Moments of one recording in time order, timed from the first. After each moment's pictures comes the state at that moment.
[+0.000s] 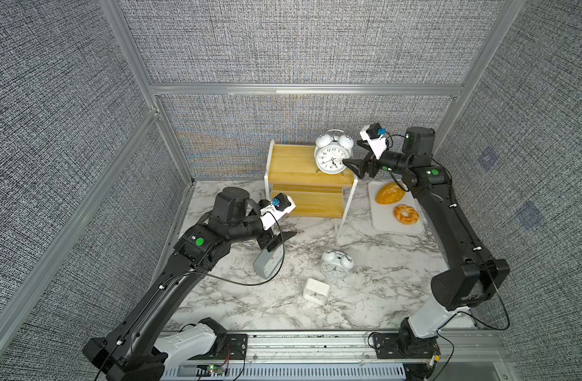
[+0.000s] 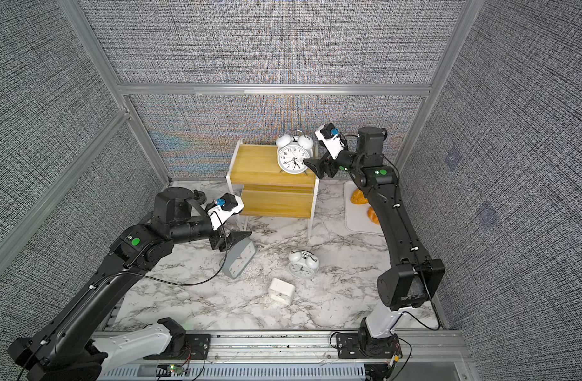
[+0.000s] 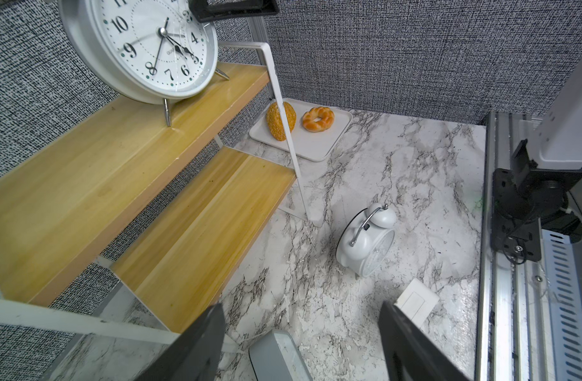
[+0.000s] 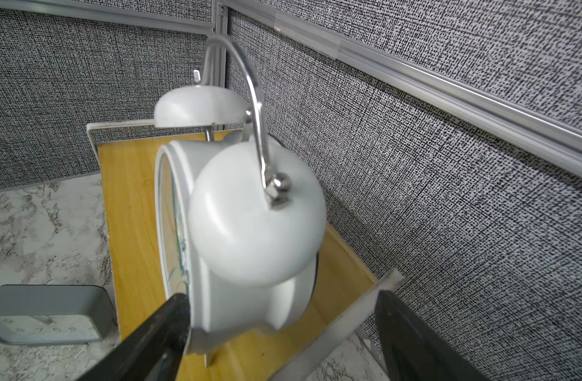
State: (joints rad) left arm -0.61 1.12 1.35 -0.74 0.42 0.41; right arm 0.14 1.68 1.86 -0.45 -0.69 -0.43
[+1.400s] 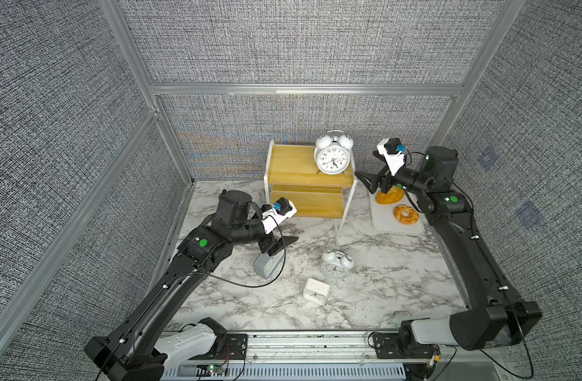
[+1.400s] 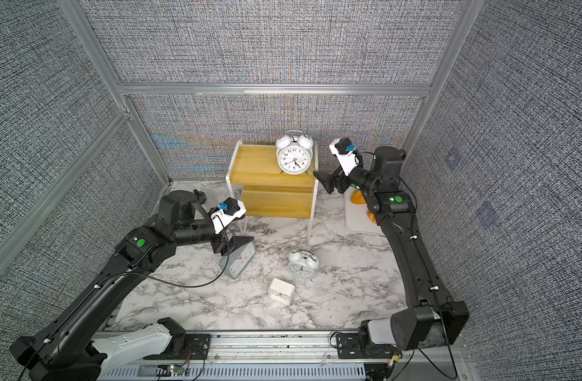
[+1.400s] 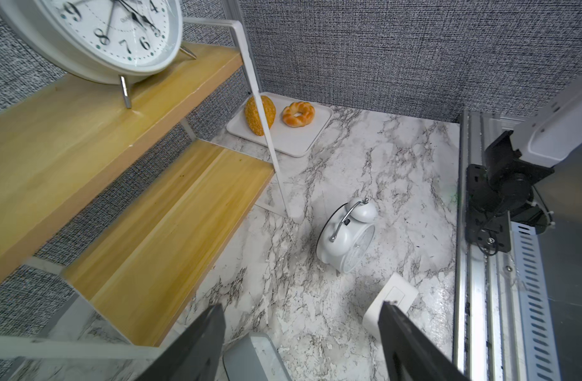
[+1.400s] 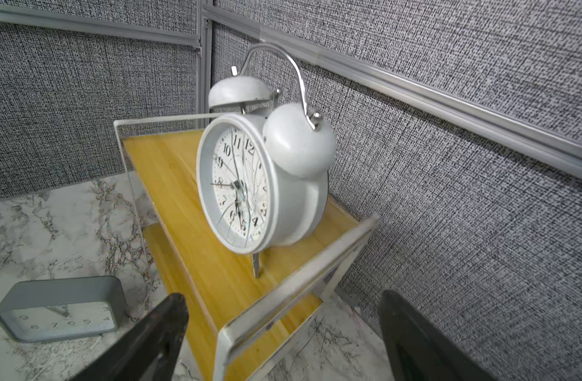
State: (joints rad) left arm -0.61 1.12 1.27 -0.71 0.52 0.39; right arm 0.10 1.32 1.44 -0.31 -0.63 -0.36
